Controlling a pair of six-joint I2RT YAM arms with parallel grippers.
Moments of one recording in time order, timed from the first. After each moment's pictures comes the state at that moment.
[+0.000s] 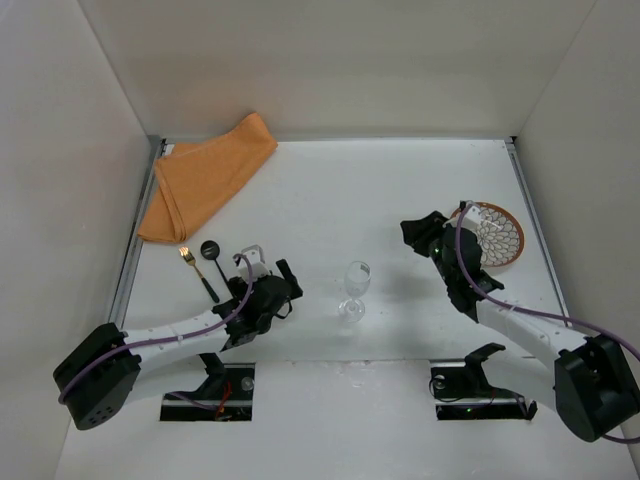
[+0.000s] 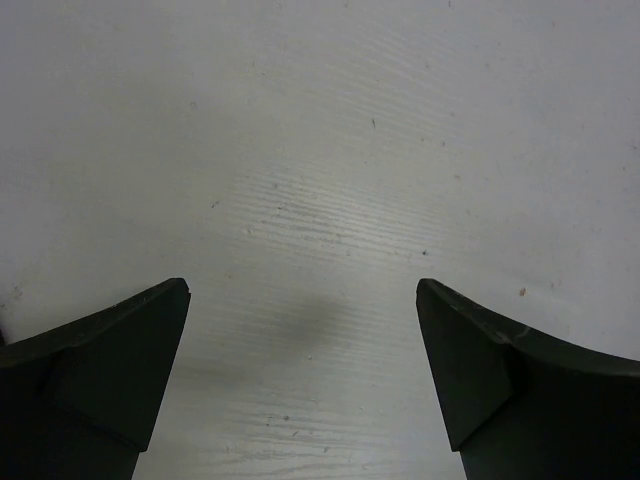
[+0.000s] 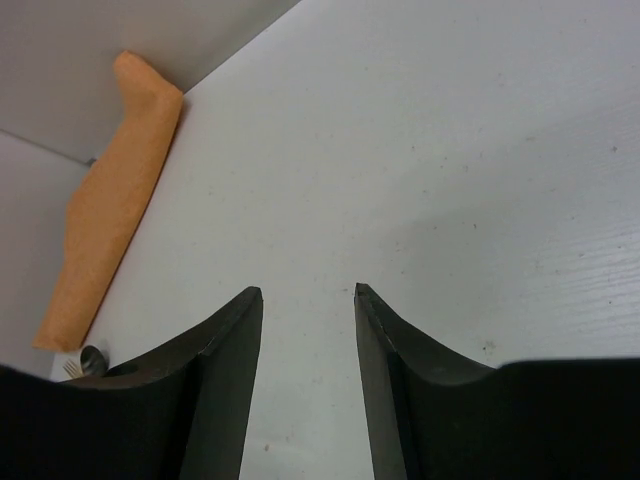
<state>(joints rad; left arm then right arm) -0.90 1.03 0.30 0.00 -0.71 -0.96 0.43 1.06 0.44 0.39 0.24 0.76</state>
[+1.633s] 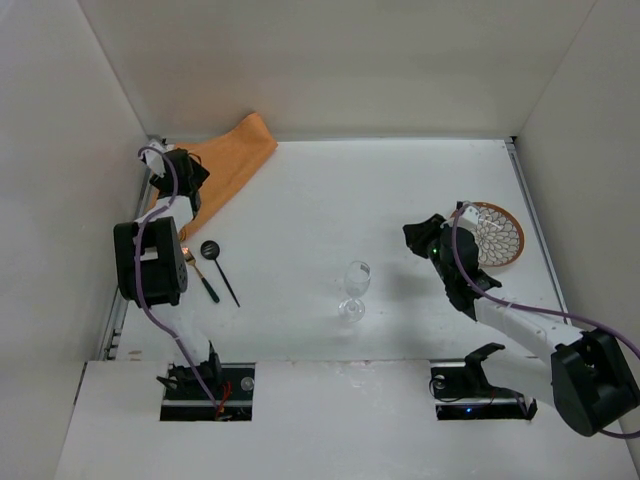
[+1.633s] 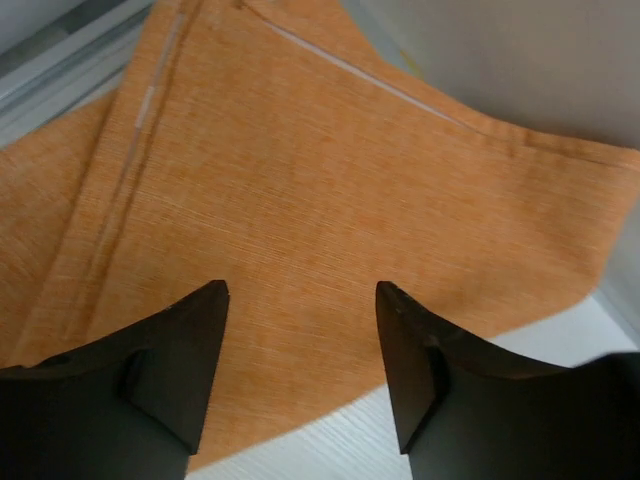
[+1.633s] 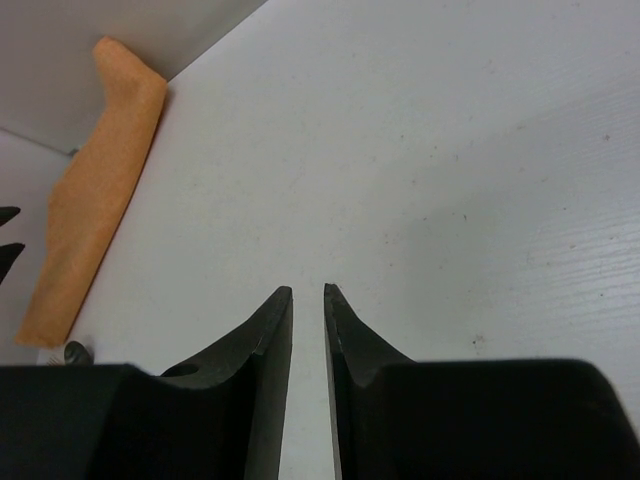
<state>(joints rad) 0.11 1.85 1.18 0.20 -0.30 -0.64 0.43 1.08 0.44 0.39 0.24 0.75</state>
